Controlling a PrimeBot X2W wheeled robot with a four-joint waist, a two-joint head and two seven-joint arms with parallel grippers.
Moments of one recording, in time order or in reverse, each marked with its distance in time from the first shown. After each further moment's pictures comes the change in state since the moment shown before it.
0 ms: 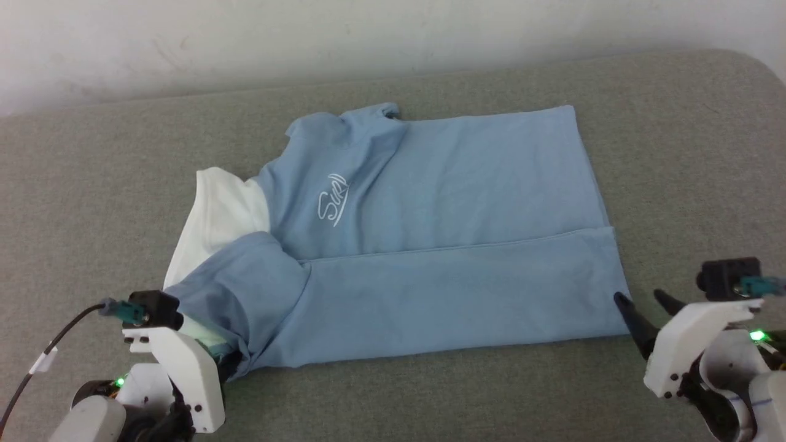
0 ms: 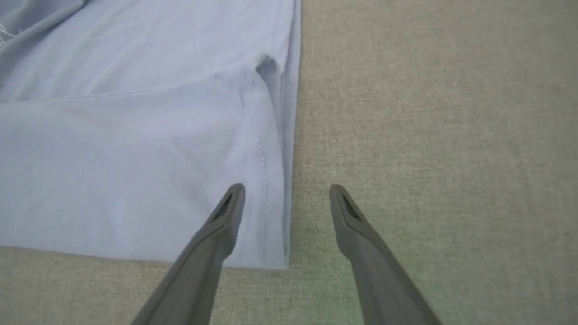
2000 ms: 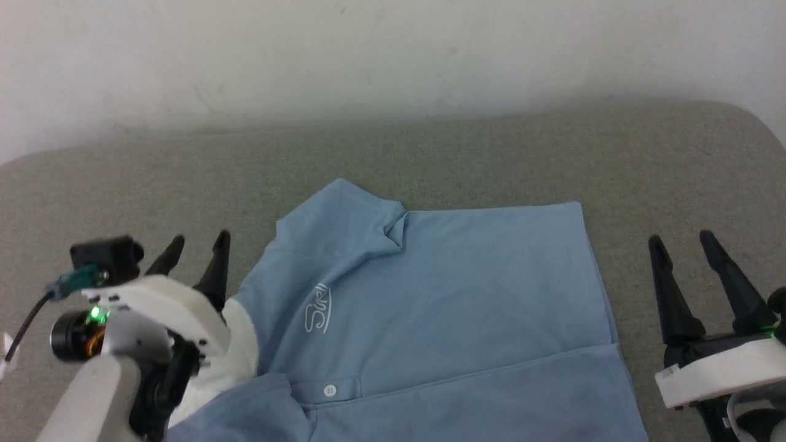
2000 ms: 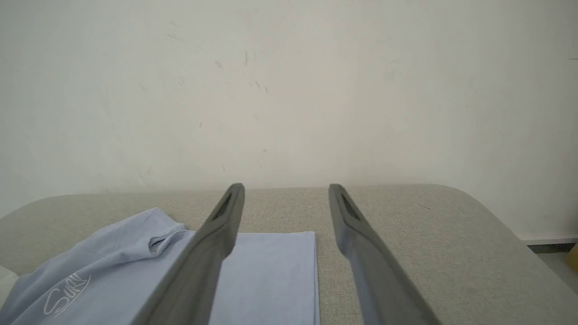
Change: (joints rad) left arm -0.047 -0.077 0.077 -0.151 0.163 0.136 -0.402; right arm 0.187 0.127 -0.066 -0.420 -0.121 0.000 -0.334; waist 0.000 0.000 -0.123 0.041
